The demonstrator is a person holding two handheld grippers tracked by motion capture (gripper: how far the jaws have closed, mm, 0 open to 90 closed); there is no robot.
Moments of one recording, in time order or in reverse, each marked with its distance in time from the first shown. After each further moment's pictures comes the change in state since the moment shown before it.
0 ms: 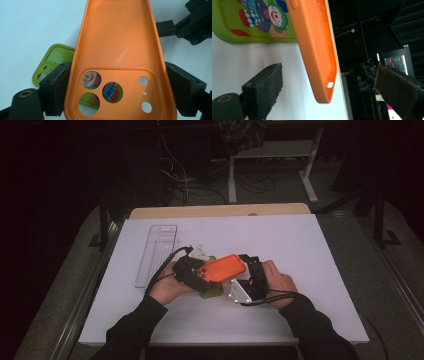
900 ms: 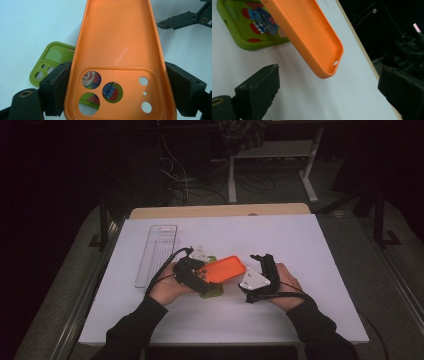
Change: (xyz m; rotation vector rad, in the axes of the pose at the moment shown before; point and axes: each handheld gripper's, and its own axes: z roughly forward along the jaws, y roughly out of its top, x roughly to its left) left arm 0.000 -0.002 0.003 0.009 0.000 0.012; right arm -0.018 -0.024 -0.010 0.013 0.169 0.355
